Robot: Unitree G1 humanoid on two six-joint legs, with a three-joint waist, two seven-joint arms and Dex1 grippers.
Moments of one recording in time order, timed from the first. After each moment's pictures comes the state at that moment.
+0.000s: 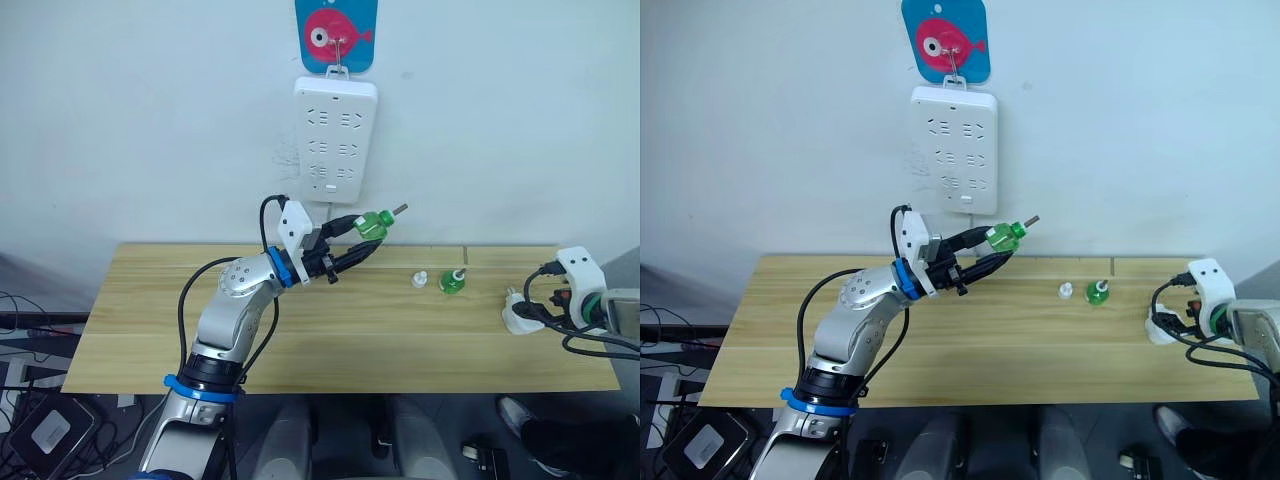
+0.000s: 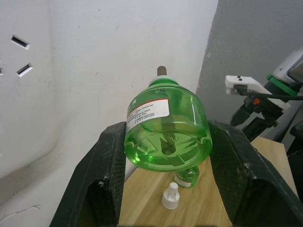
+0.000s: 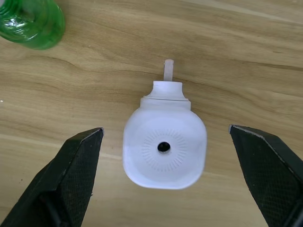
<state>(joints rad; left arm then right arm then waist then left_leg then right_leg) -0.46 0.25 -0.11 -0.04 -0.36 0.21 -0.84 -0.34 -1.00 0.03 0.19 0.52 1.01 0.51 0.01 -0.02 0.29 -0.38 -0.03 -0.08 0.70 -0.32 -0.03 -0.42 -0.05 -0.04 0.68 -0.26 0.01</state>
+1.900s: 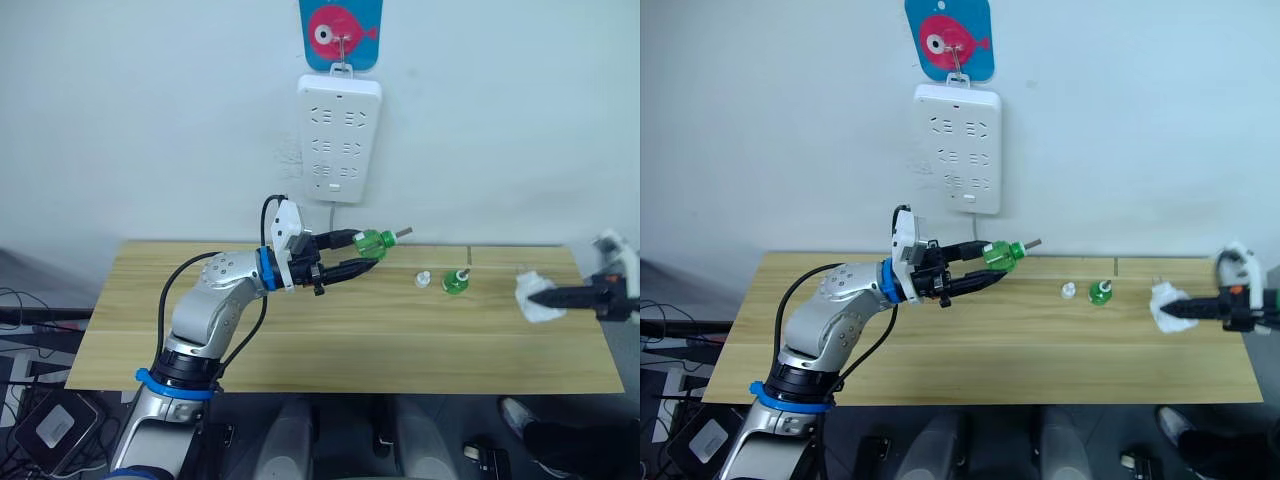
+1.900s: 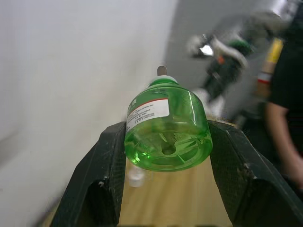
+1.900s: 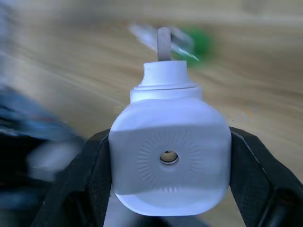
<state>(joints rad) -0.50 0.42 -0.12 -0.14 -0.55 0.47 -1.05 -0.58 -1.16 -0.07 0.43 0.58 1.24 1.42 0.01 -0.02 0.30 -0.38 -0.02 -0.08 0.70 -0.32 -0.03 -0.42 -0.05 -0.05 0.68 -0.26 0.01</state>
